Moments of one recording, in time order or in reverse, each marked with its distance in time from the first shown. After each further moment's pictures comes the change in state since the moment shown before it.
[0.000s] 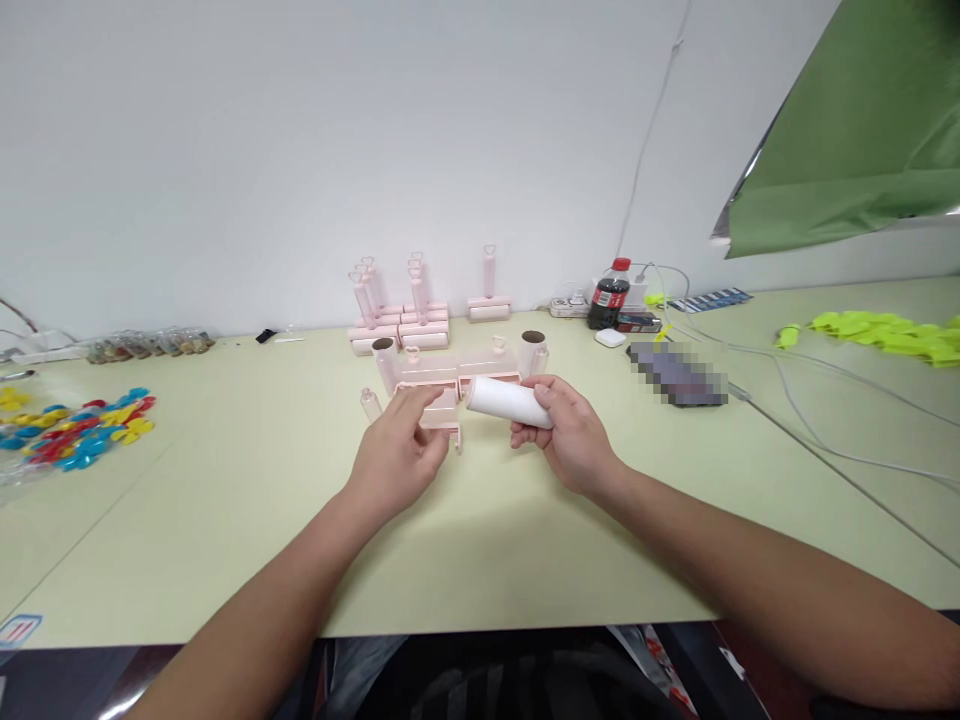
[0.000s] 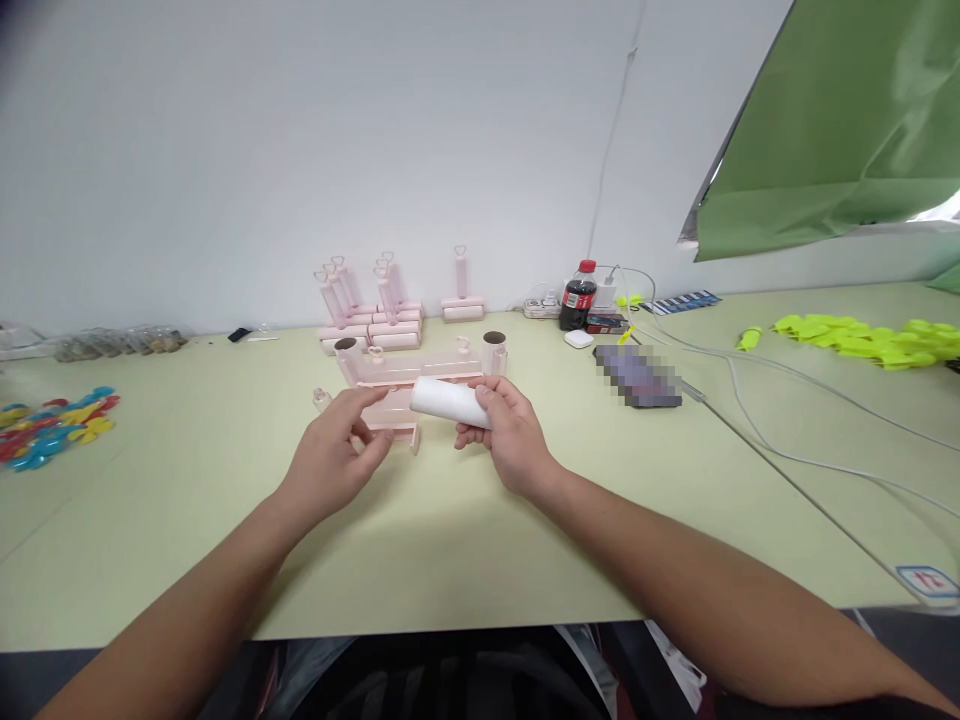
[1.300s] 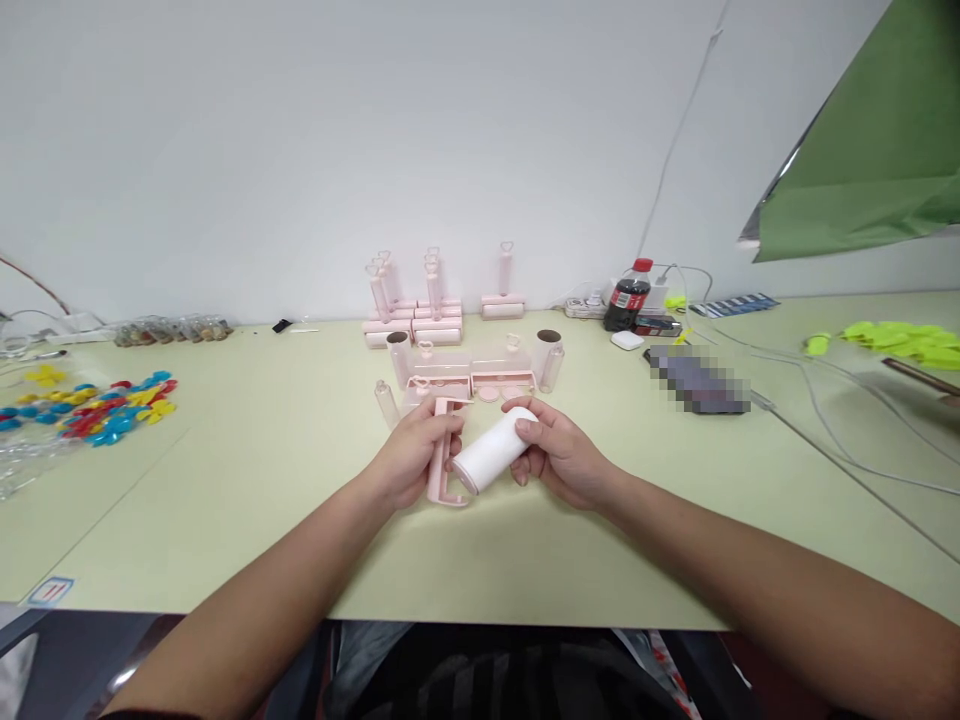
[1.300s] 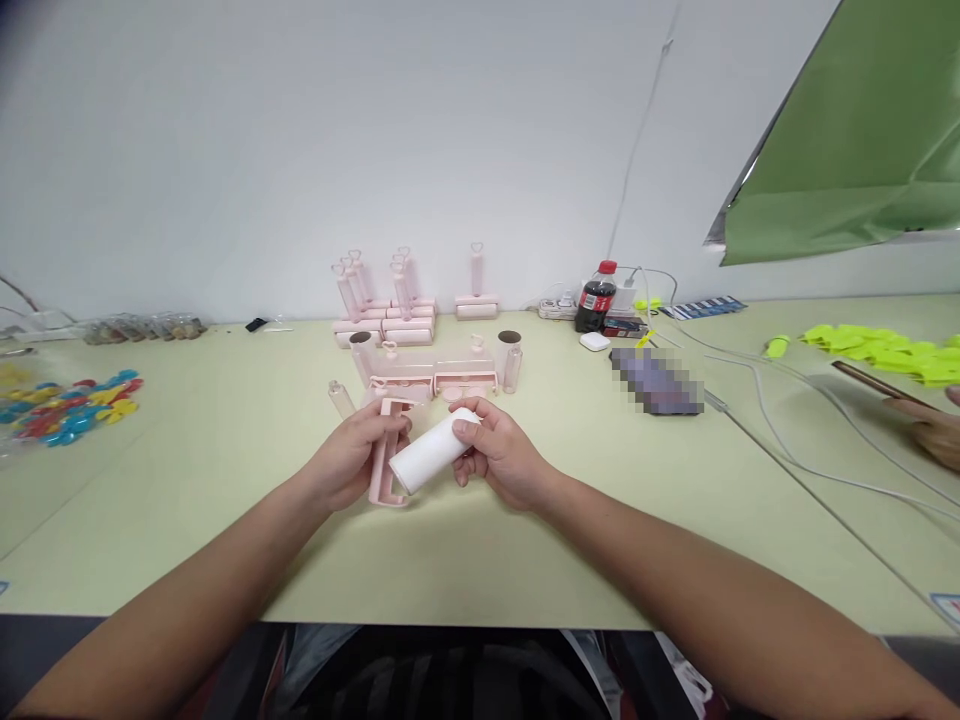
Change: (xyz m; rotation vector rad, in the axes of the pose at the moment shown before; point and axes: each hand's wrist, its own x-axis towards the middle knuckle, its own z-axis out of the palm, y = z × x) left_hand 0.010 0.014 0.006 -1.210 -0.158 -0.775; right_hand -0.008 0.012 0.004 0.079 -0.307 0.277
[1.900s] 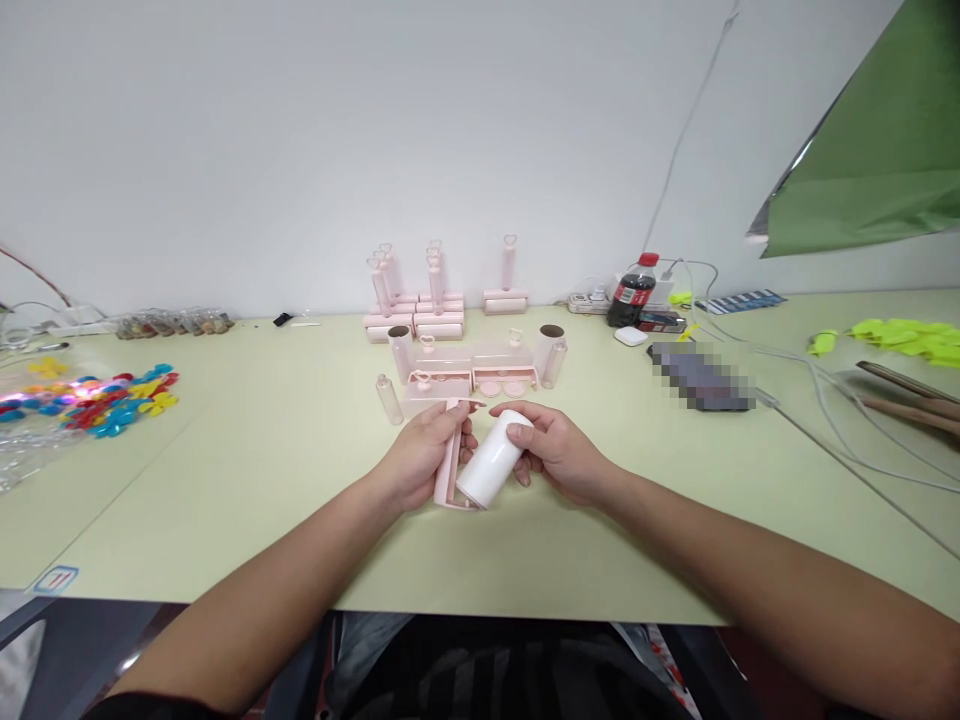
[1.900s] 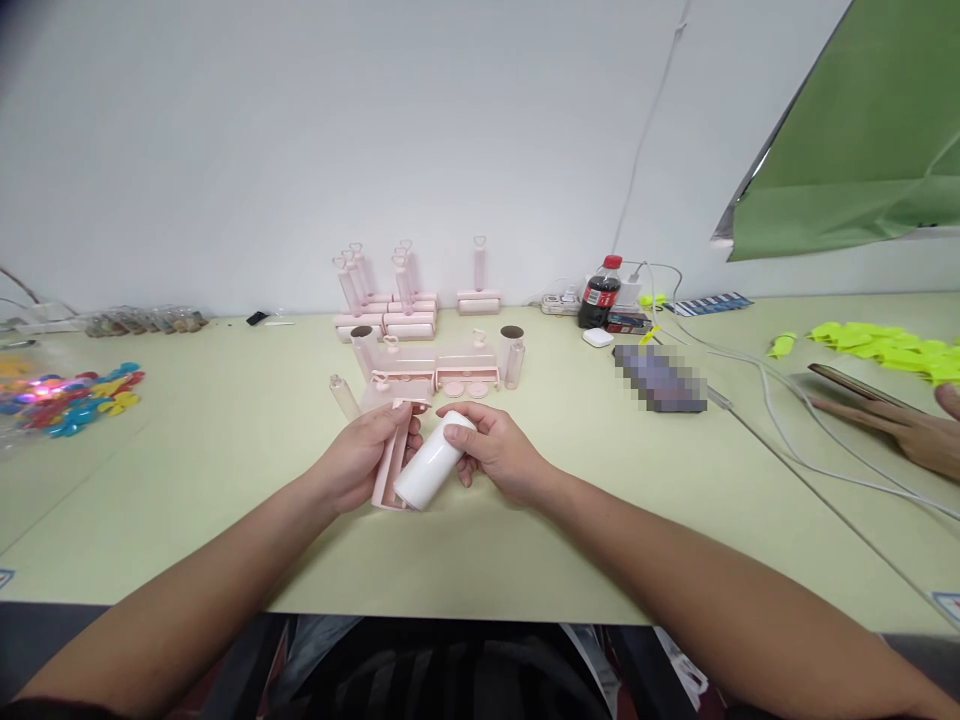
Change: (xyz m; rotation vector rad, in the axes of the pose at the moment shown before) left_hand -0.002 -0.006 0.006 -0.074 0.001 -0.054; right_hand 0.002 0.004 -0.003 -0.184 -0.017 0.022
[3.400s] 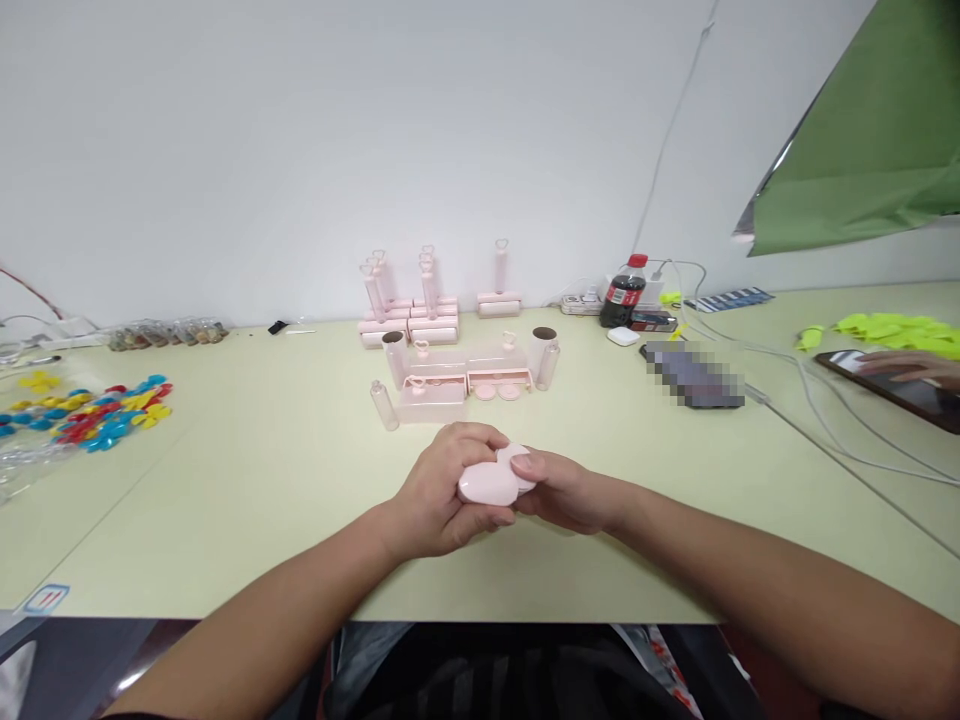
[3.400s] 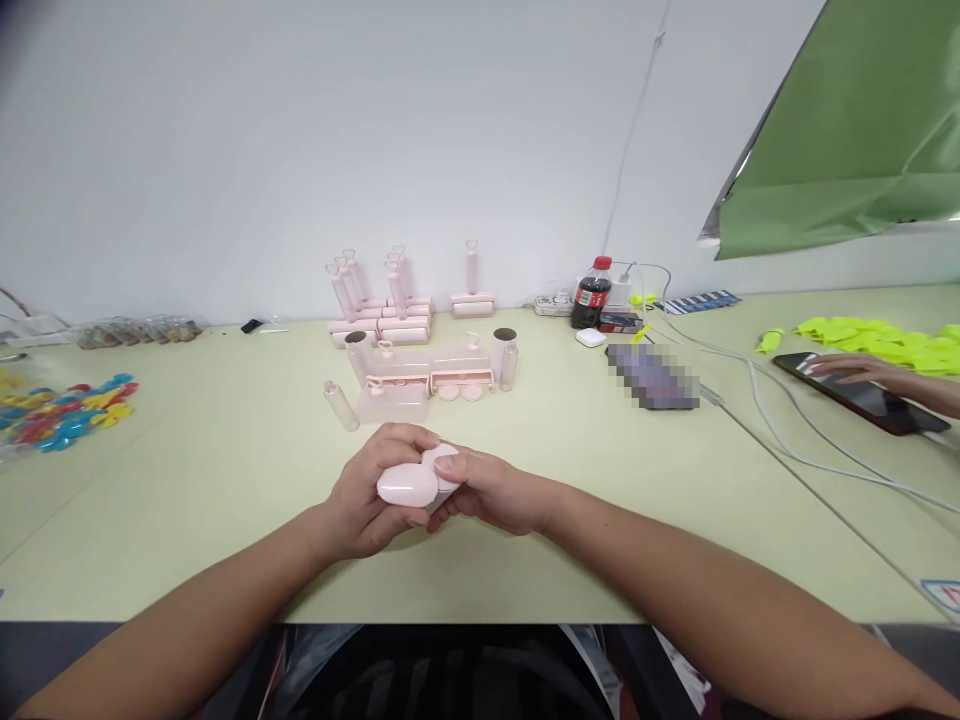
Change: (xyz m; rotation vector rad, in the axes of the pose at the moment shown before) left_hand -0.016 -0.020 -0.011 0.890 -0.368 1.094; right_hand -0.022 -0.003 0.013 0.191 -0.452 0.135
